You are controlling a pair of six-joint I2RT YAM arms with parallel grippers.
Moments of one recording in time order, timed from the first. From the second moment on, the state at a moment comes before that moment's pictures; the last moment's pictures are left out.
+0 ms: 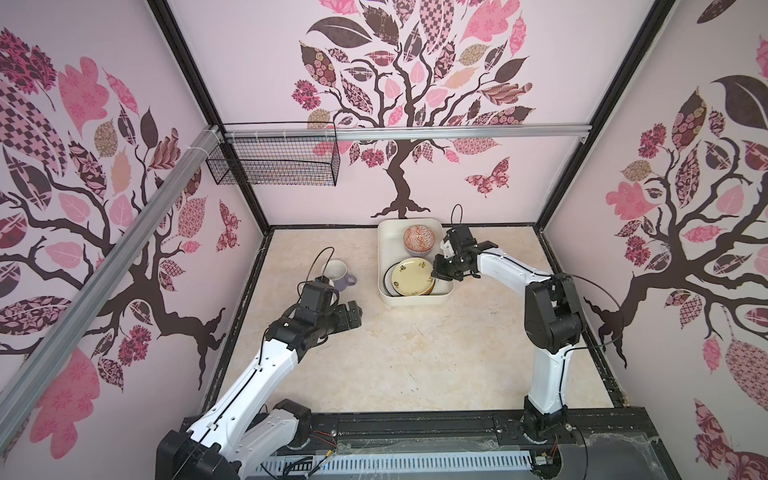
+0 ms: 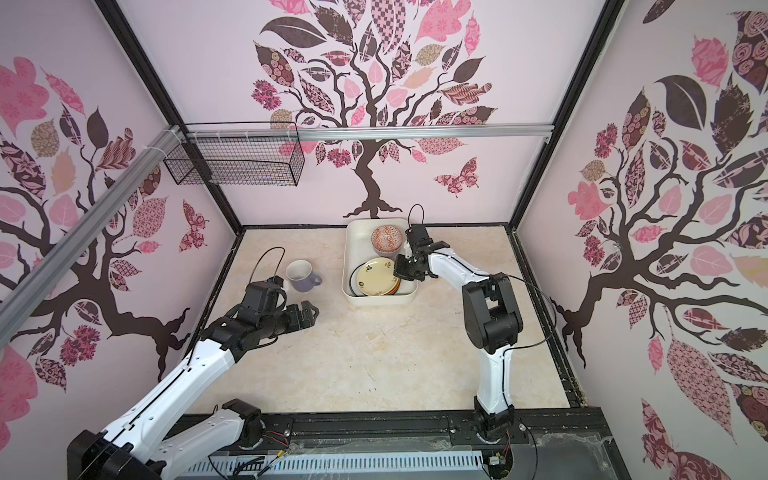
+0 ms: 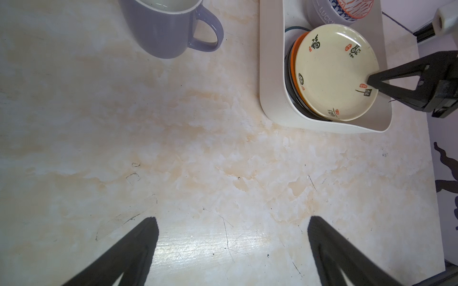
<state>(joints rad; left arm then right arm) -0.37 1.00 0.78 -0.64 0.06 -0.55 0.36 1.99 1.55 -0.58 -0.30 0.51</state>
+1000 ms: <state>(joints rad) -0.37 0.98 0.78 -0.62 0.09 -0.55 0.40 1.94 1.45 -0.63 -0.20 0.45</state>
